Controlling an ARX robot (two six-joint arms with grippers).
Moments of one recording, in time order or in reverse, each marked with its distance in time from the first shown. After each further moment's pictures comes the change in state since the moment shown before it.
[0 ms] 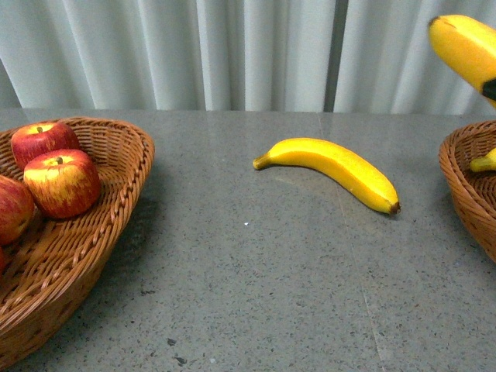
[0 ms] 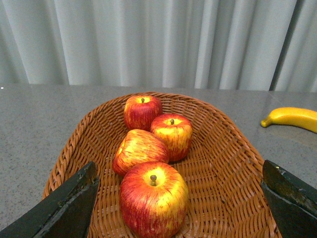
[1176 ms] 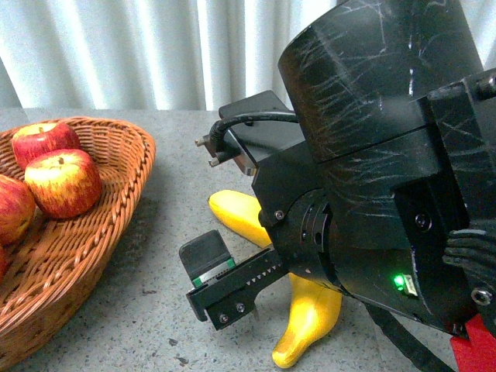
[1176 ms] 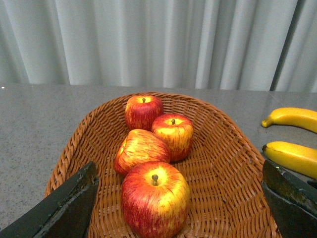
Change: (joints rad) left arm 0.000 0.000 0.000 0.000 0.000 0.000; right arm 0.615 0.313 0.113 -0.084 0.335 -0.054
